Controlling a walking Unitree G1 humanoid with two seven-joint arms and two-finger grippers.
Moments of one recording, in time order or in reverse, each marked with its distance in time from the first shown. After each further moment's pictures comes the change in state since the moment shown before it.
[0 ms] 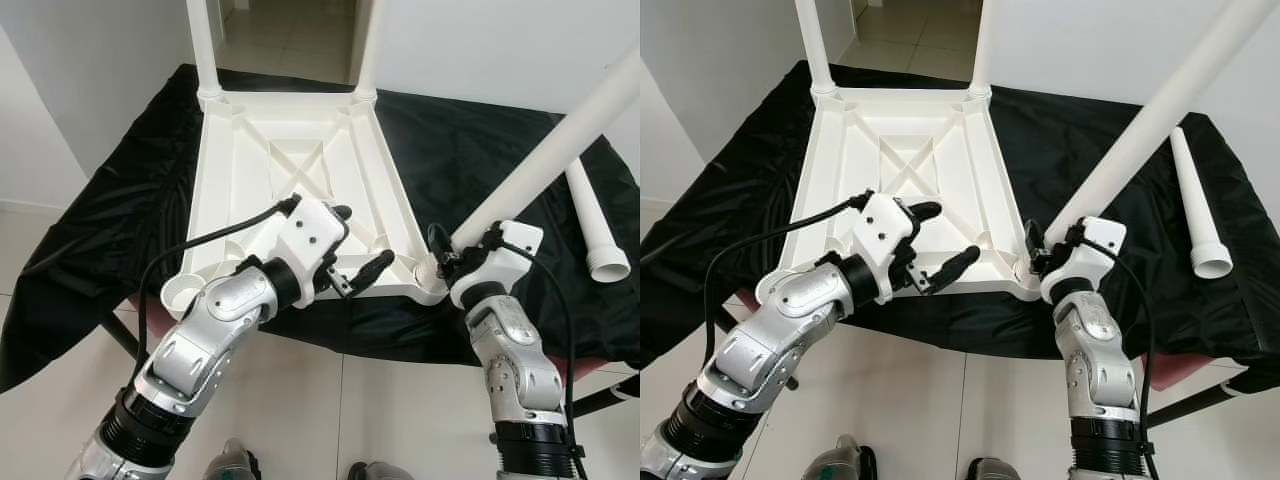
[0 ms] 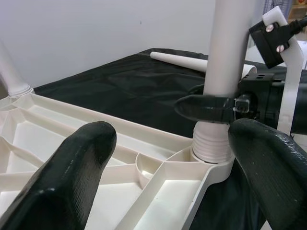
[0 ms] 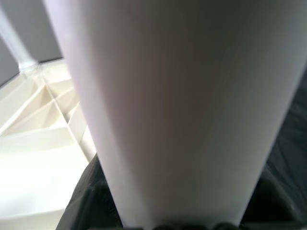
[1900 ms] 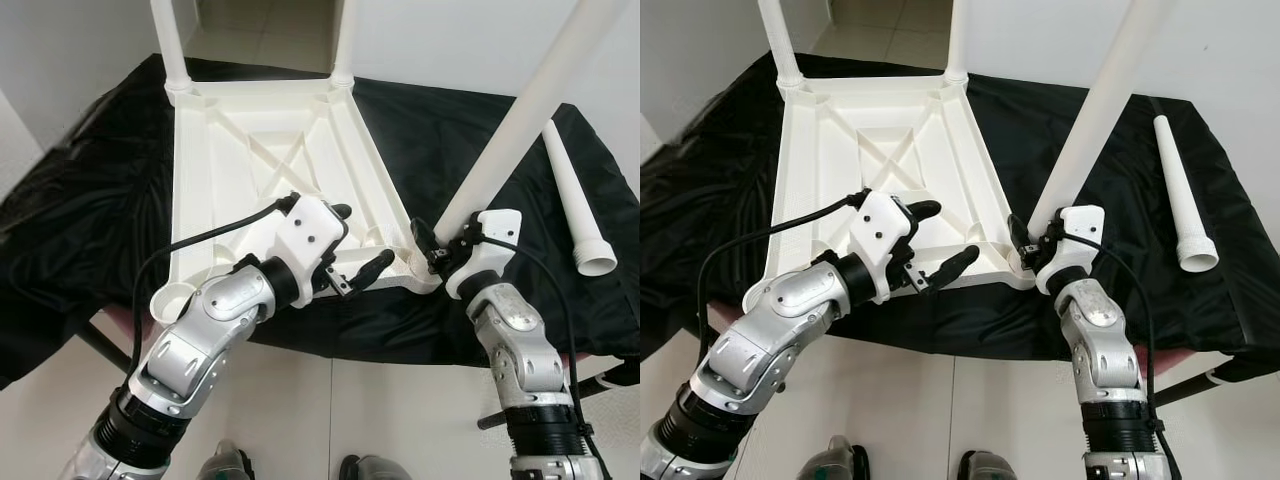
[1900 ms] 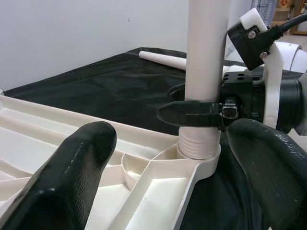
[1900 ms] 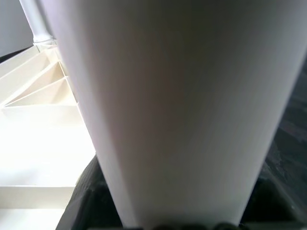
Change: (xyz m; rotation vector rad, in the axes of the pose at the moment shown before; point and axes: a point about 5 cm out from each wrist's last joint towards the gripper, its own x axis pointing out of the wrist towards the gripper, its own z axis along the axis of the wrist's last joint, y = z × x) left arm -0.003 -0.001 0.005 0.006 -0.002 -0.009; right arm 0.015 0.003 0.006 -0.122 -0.011 0.196
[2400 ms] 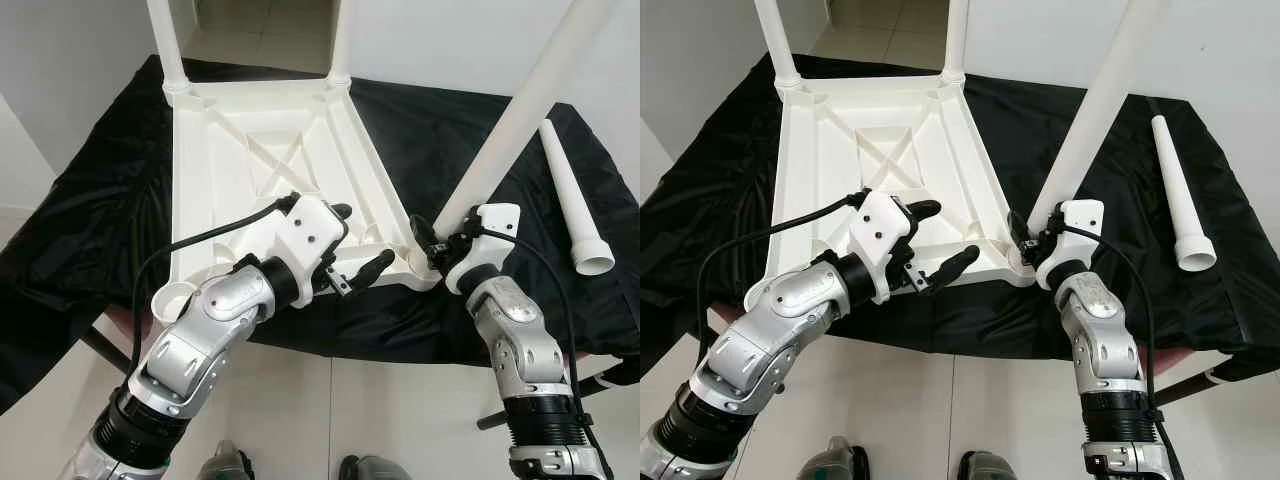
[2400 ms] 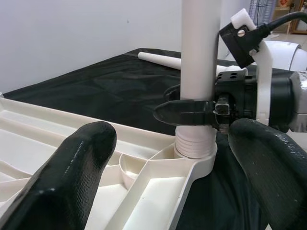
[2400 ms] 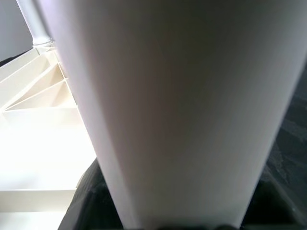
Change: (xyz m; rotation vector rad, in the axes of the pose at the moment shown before) left arm 0.000 0.000 0.000 0.002 0.001 -0.001; right arm 0.007 -0.003 -0.001 0.043 0.029 -0.008
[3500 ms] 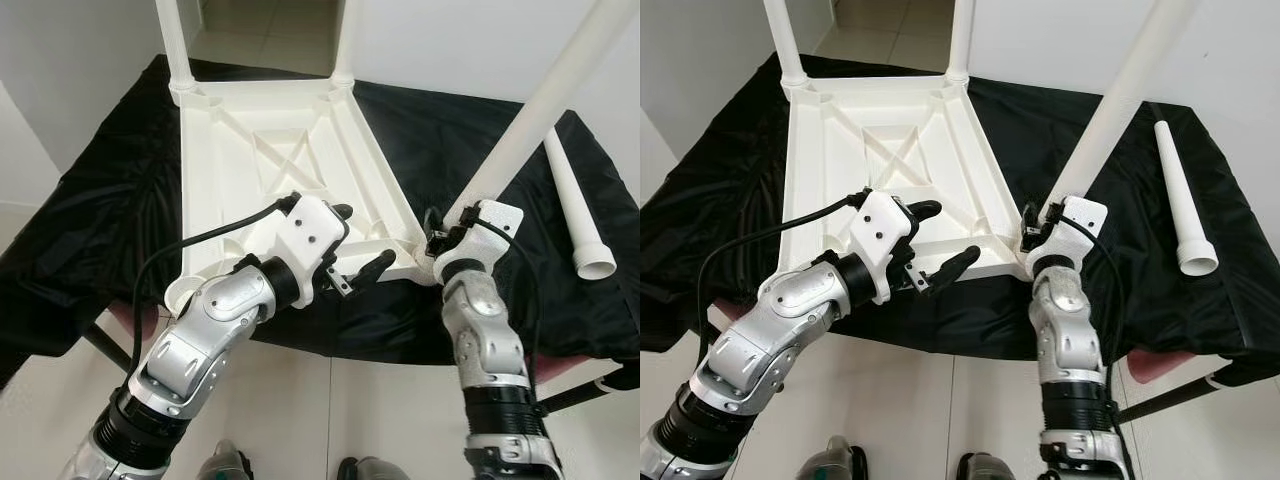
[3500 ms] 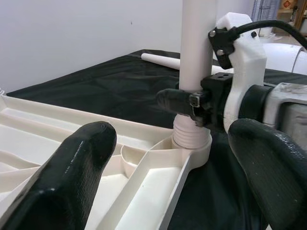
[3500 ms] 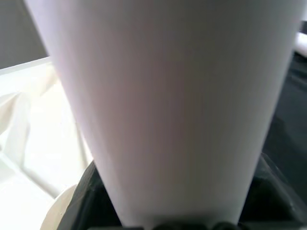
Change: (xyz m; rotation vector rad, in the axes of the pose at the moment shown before) left arm 0.001 -0.001 0.001 -0.005 -0.003 -0.003; right arm 0.012 0.011 0.000 0.122 -0.050 -0.499
